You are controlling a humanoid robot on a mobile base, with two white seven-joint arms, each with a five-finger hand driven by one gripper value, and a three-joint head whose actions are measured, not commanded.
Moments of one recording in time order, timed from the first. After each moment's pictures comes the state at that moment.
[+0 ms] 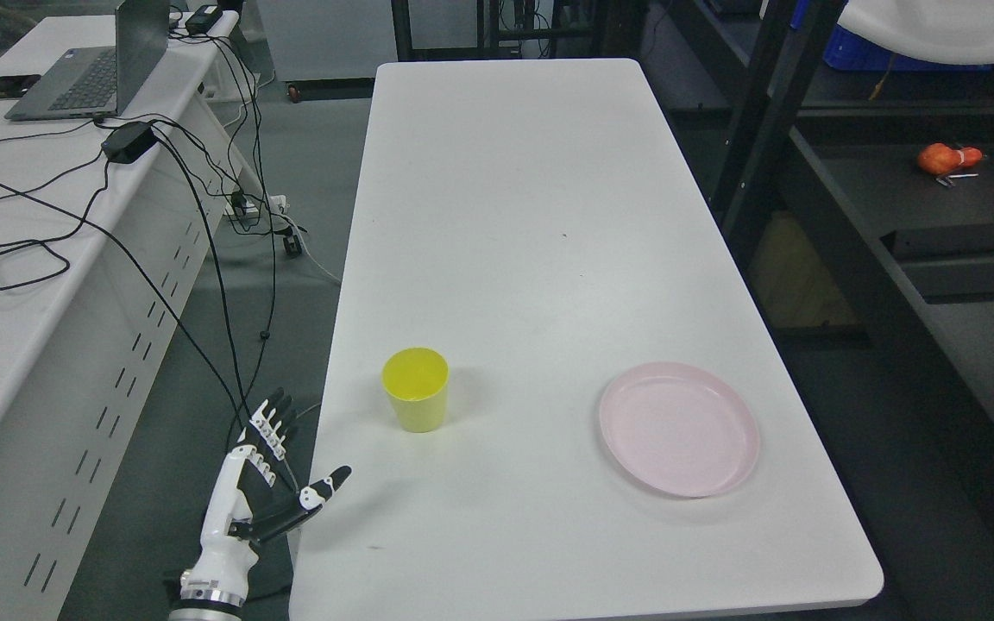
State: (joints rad) left arm 0.12 0.00 0.09 -1.72 0.15 -0.11 -0.10; right arm 0.00 0.00 0.00 -0.24 0.00 0.09 -0.12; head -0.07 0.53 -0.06
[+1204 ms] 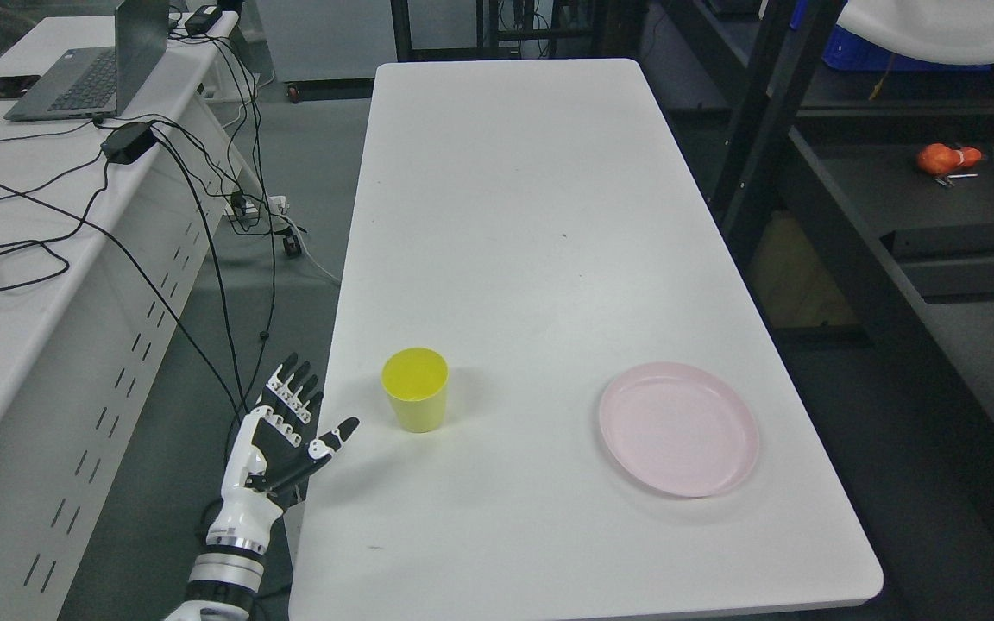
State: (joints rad) left arm -0.05 0.00 0.08 -1.57 0.34 -0.07 -0.14; right arm 0.00 0.00 0.00 -0.24 0.00 0.09 -0.12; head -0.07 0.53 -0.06
